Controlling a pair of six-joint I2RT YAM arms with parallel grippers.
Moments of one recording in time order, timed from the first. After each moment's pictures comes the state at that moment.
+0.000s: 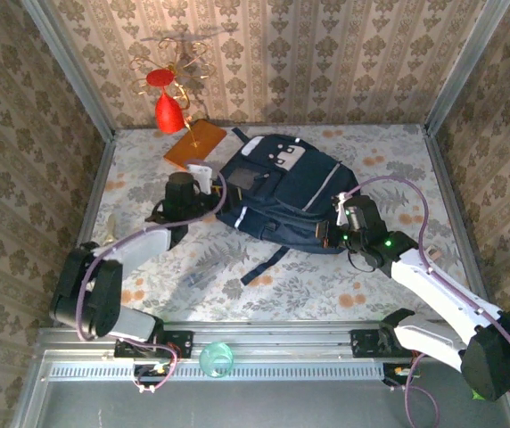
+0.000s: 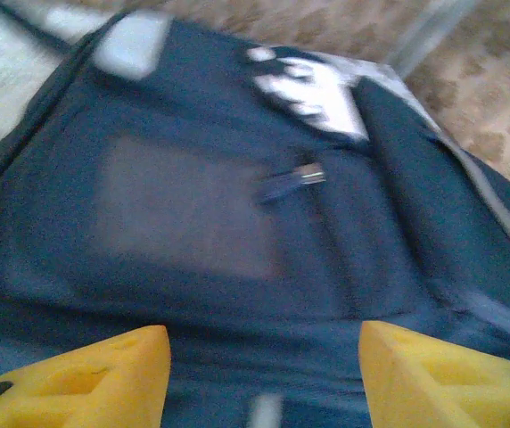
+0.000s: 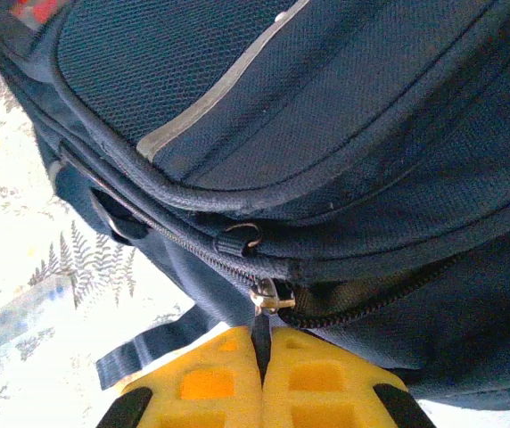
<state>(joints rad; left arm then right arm) -0.46 1.40 0.73 0.27 0.37 -0.30 0.44 1.03 0.69 -0.40 -0.14 0.52</state>
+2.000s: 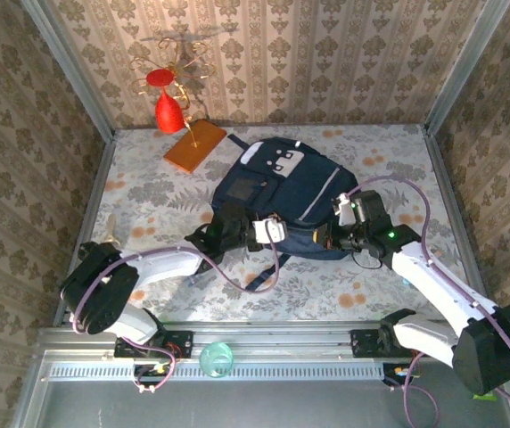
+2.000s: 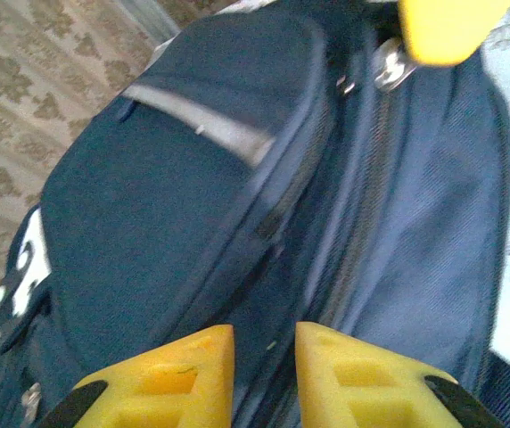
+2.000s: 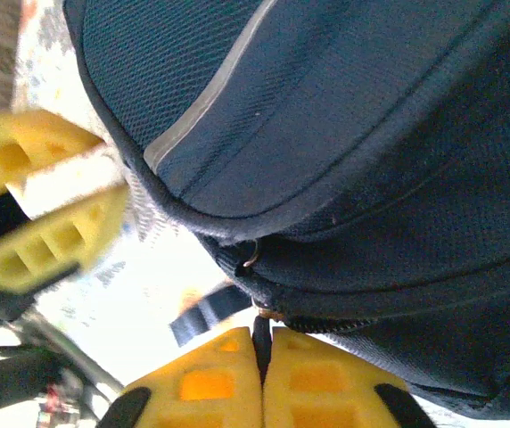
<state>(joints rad) -0.86 1.49 0.69 0.39 0.22 0.73 0.35 1.08 0.71 -0.47 -0.43 0.55</state>
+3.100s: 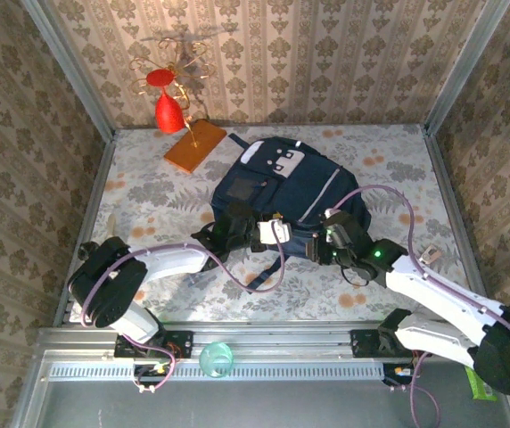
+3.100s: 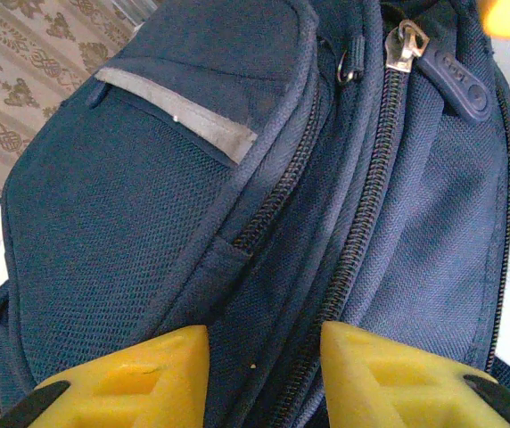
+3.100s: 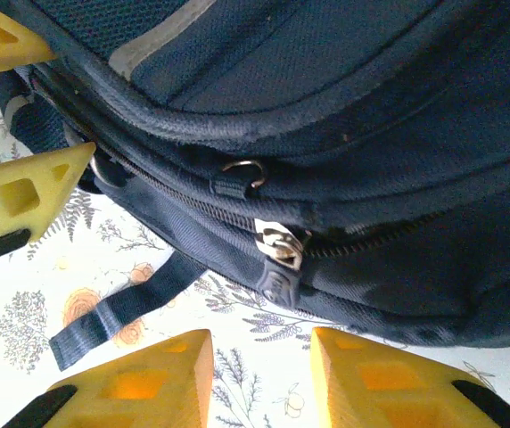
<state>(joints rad) -0.87 1.54 0.73 0.35 0.20 0.74 0.66 1.04 0.67 -0.50 0.07 0.58</state>
